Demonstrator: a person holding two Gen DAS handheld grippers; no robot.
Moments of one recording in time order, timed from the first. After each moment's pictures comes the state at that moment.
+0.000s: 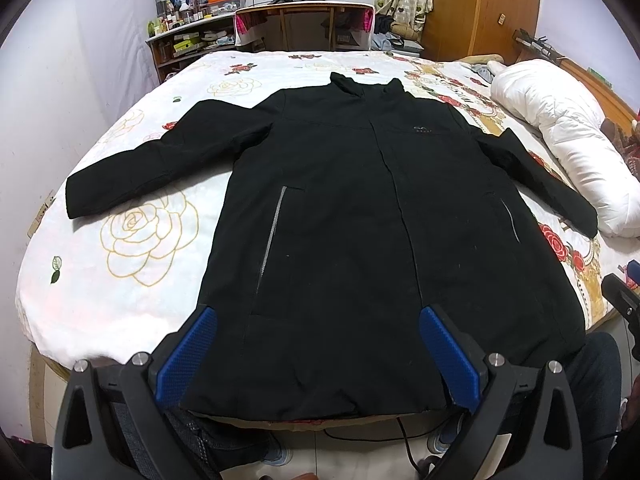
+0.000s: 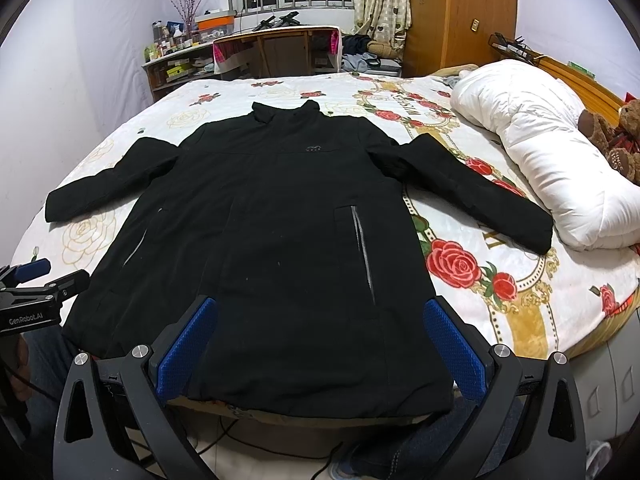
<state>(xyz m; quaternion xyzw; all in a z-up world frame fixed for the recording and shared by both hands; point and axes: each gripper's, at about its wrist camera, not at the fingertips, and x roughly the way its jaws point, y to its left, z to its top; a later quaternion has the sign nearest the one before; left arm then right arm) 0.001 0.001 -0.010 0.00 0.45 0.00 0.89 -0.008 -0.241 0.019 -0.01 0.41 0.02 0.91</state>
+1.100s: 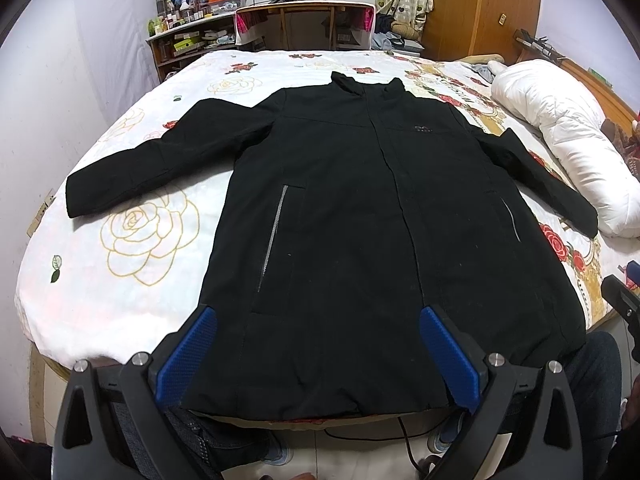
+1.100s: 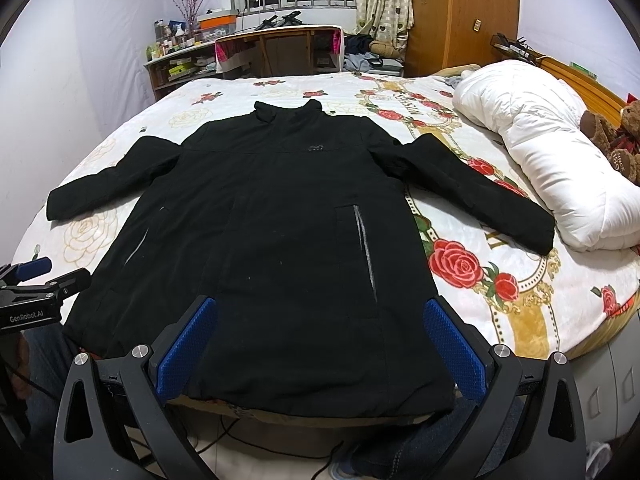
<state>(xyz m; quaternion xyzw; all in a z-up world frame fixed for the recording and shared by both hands) 0.000 0.005 -0.010 0.00 0.45 0.00 0.89 -0.010 -0.240 0.016 -0.01 0.41 0.03 0.91</state>
